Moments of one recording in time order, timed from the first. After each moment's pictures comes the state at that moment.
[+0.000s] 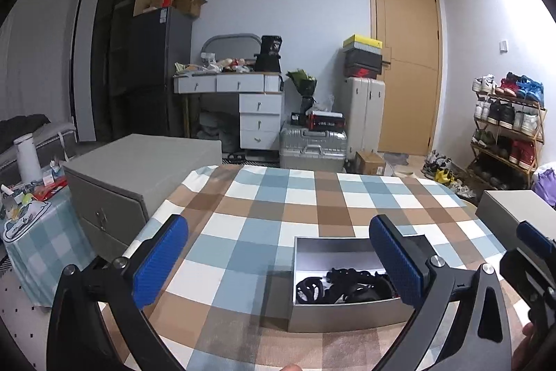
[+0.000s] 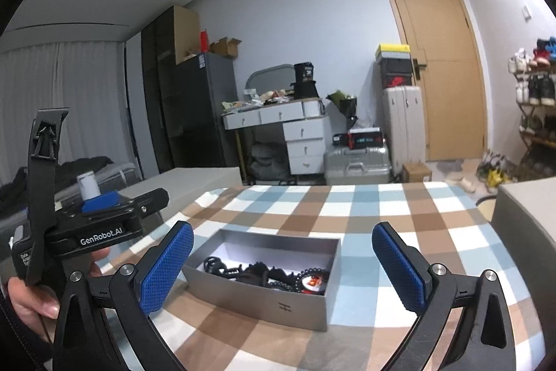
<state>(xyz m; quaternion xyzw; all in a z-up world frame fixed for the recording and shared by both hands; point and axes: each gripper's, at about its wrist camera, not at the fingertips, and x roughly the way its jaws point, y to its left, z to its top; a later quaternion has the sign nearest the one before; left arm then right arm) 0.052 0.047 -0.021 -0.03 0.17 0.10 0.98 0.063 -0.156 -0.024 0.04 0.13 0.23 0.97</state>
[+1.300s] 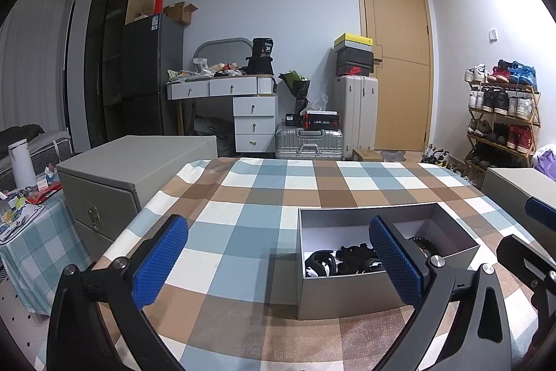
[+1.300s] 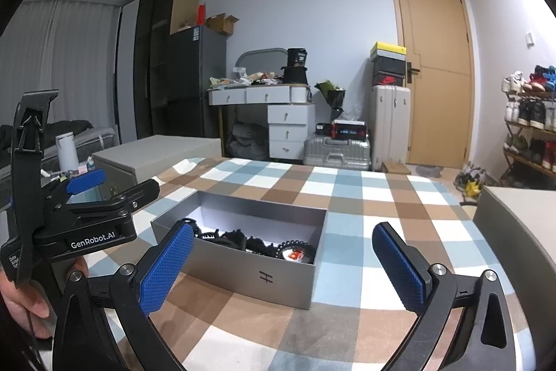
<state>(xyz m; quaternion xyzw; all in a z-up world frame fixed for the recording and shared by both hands) 0.041 0.043 -0.054 0.00 0.16 0.08 0.98 0.066 -0.140 -0.054 -0.03 0.15 0.19 0.97</state>
